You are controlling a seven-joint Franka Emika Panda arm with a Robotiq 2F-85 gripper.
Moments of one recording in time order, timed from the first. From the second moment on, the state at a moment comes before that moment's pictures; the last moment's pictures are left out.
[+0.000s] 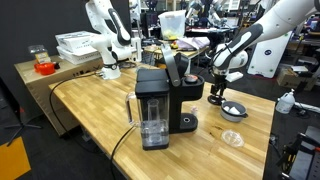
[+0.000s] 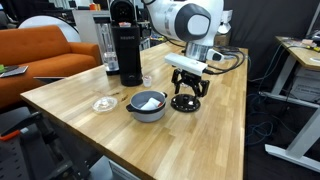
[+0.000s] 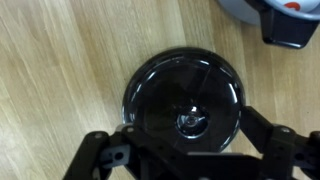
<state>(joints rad) -0.25 0.80 0.00 -1.70 0.07 2.38 -0.32</state>
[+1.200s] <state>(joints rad) -0.26 0.80 0.00 -1.67 0.07 2.36 -0.32</state>
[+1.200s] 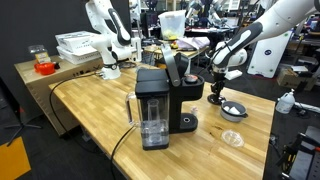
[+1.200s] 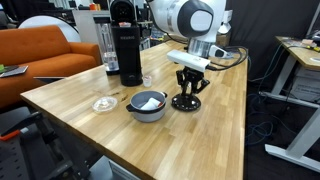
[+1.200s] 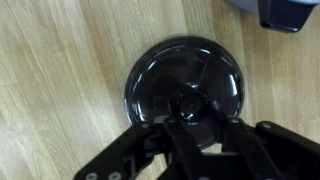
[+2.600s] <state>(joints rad) -0.26 0.61 0.00 -1.83 0.07 2.40 -0.32</state>
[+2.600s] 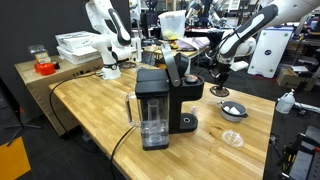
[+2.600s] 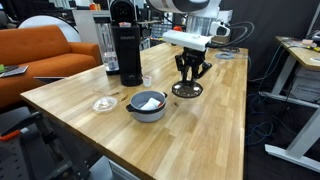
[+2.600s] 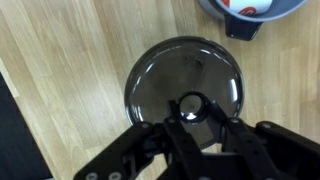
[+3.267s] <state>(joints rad) -0.22 0.37 0.01 -2.16 0.07 2.50 -0.32</state>
